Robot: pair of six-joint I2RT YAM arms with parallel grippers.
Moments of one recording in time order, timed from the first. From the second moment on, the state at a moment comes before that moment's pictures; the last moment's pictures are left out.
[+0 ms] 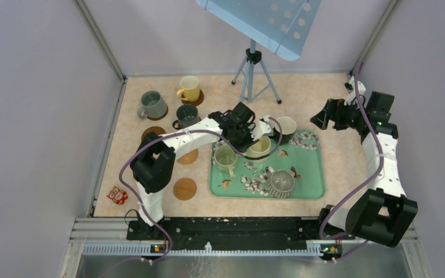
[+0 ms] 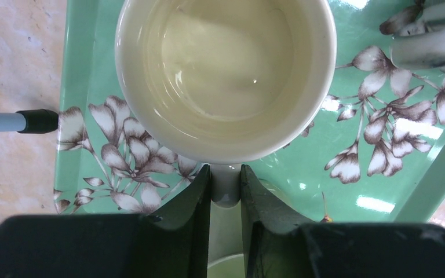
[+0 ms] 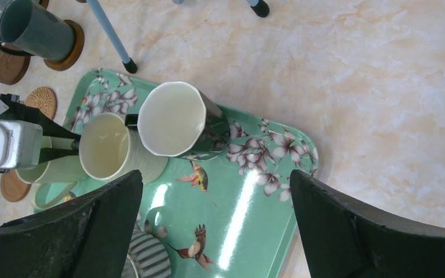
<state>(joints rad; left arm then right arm) -0.79 1.89 1.47 -0.63 0.22 0.44 -0.32 1.23 1.06 -0.52 -0.74 -0.12</state>
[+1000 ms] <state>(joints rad) -0.78 2.06 1.60 -0.67 0.22 0.44 -0.32 1.23 1.06 -0.52 -0.75 -0.12</state>
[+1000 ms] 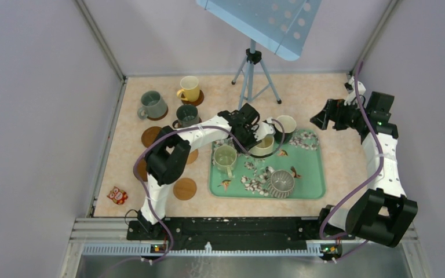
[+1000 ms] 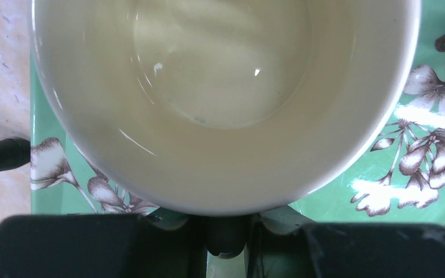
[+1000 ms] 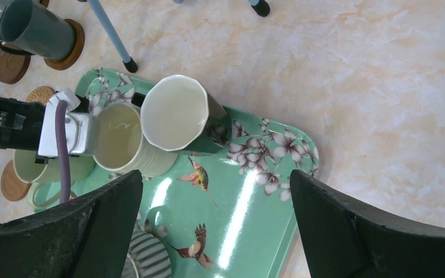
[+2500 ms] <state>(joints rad) -0.32 1.31 1.29 -0.52 0.53 0.34 -0.32 1.24 1.06 -0.52 -0.78 -0.12</state>
